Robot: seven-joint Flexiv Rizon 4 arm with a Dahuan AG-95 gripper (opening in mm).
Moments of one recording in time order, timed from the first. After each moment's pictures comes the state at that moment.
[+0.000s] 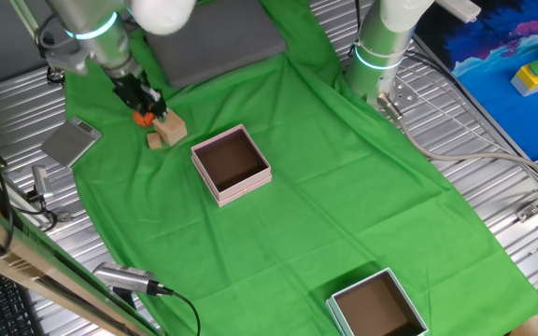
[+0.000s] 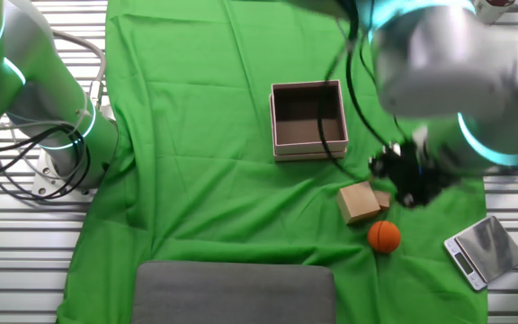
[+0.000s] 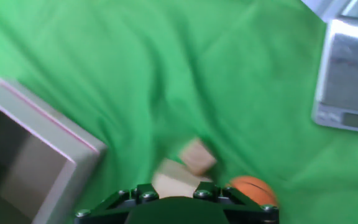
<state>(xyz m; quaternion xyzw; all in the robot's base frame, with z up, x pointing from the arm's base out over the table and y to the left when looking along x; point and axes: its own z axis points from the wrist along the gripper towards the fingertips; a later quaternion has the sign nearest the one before) 0.586 -0.098 0.106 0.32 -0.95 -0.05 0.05</state>
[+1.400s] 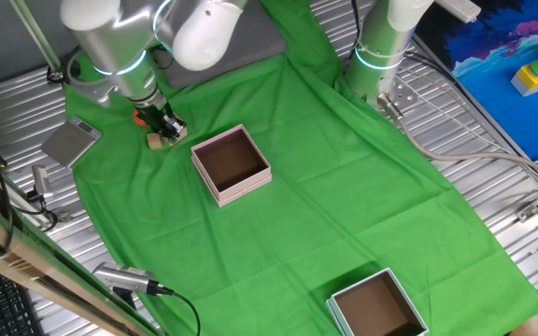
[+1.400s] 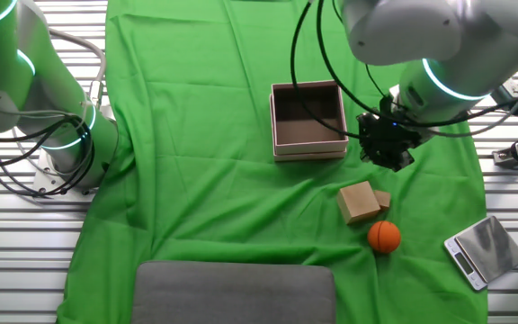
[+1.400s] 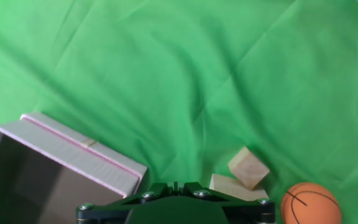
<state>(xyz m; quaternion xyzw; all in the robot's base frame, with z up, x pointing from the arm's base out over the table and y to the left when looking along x) 0.566 -0.045 0.087 0.26 -0.96 -0.02 0.05</state>
